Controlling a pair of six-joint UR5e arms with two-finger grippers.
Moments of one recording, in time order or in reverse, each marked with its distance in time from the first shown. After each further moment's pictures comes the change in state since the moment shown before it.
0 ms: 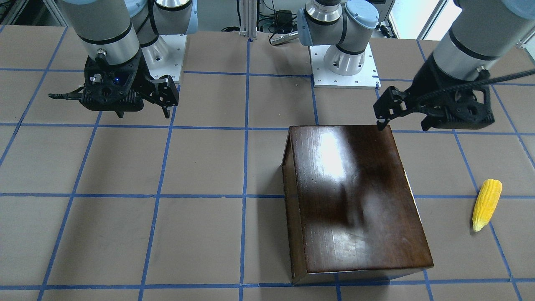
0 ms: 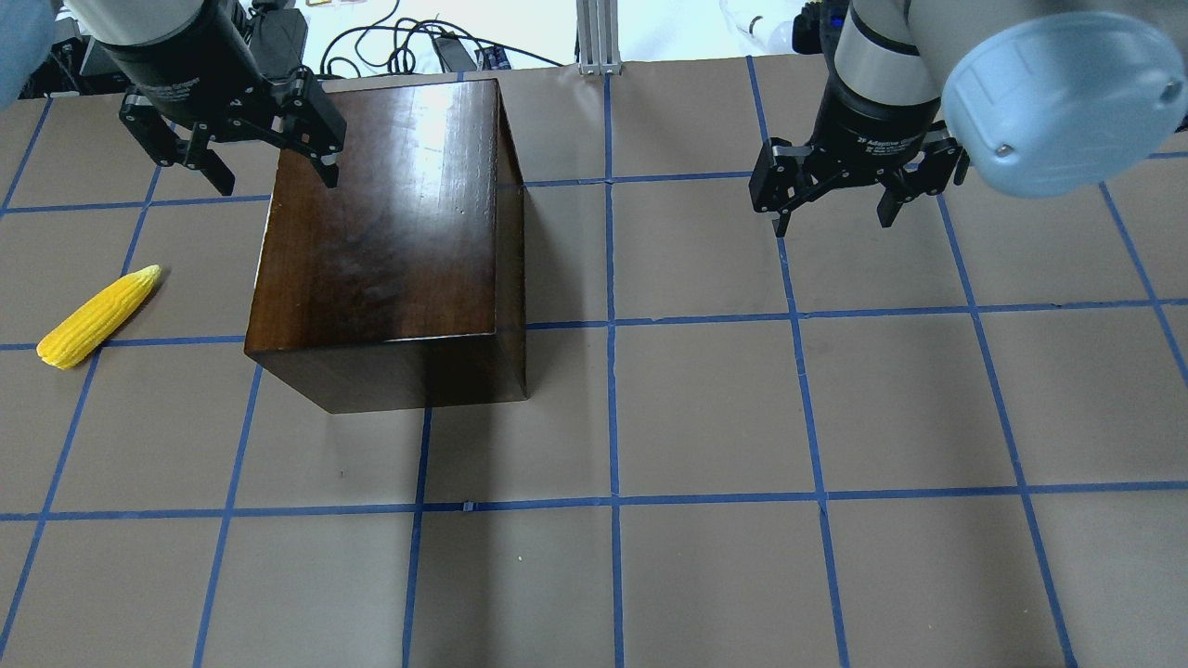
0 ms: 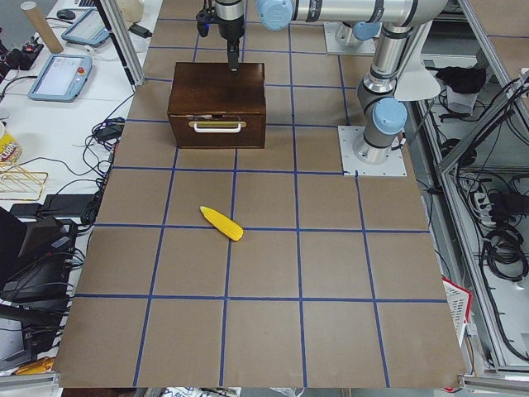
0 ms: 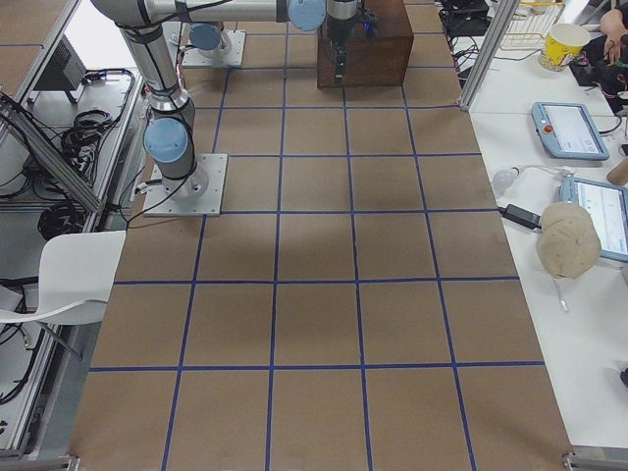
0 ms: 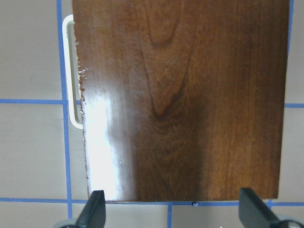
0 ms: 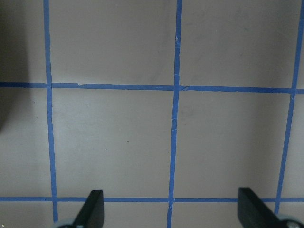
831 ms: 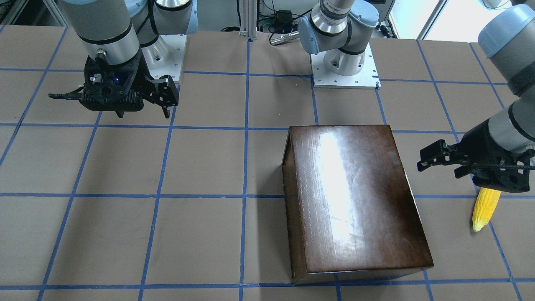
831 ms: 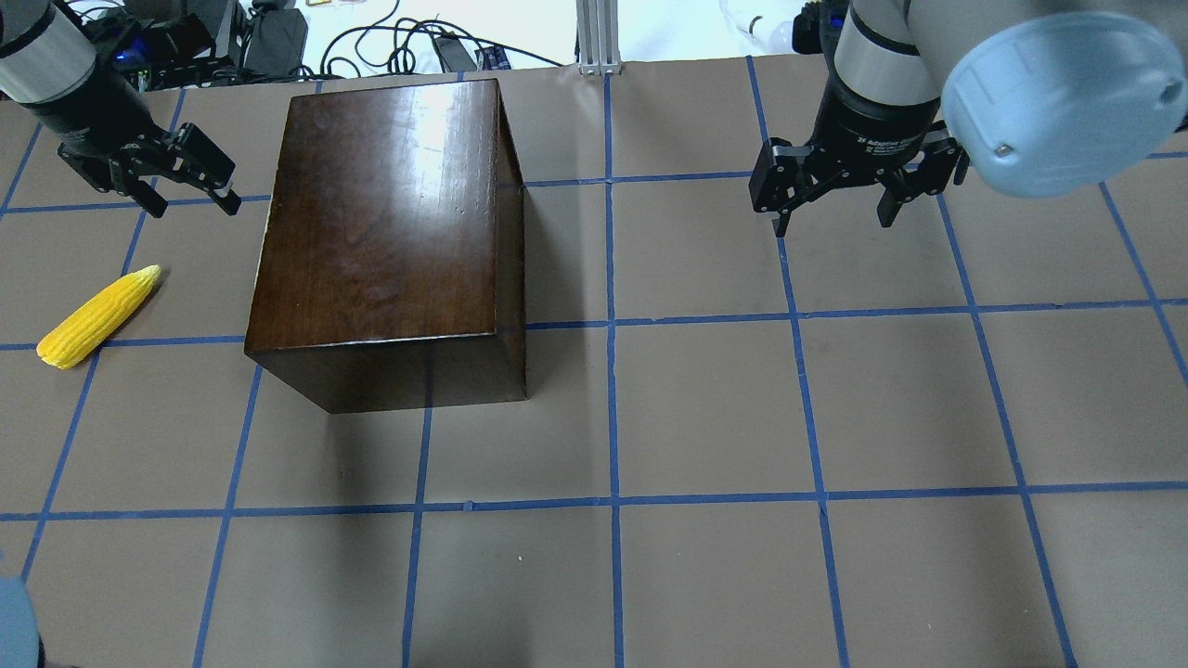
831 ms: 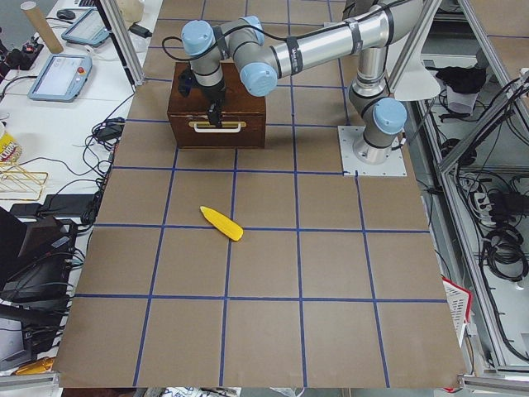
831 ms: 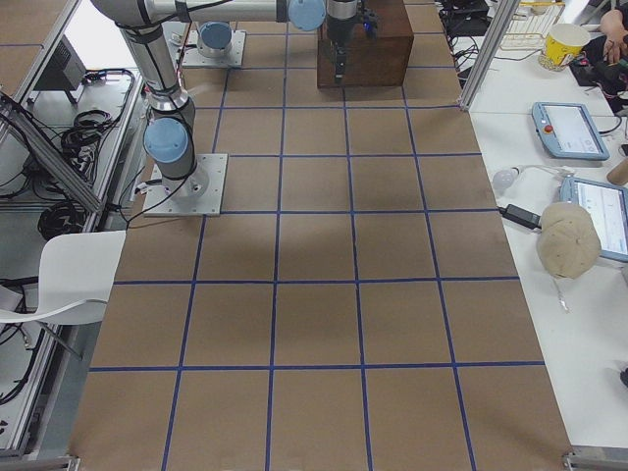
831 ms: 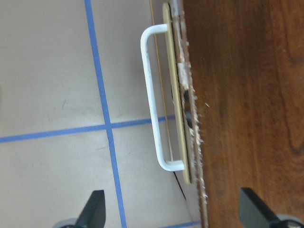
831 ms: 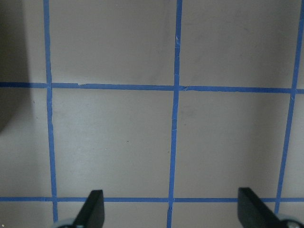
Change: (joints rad) left arm 0.199 -0.165 -0.045 0.138 -0.059 0.329; right arm 0.000 0.000 0.000 0.000 0.000 0.000
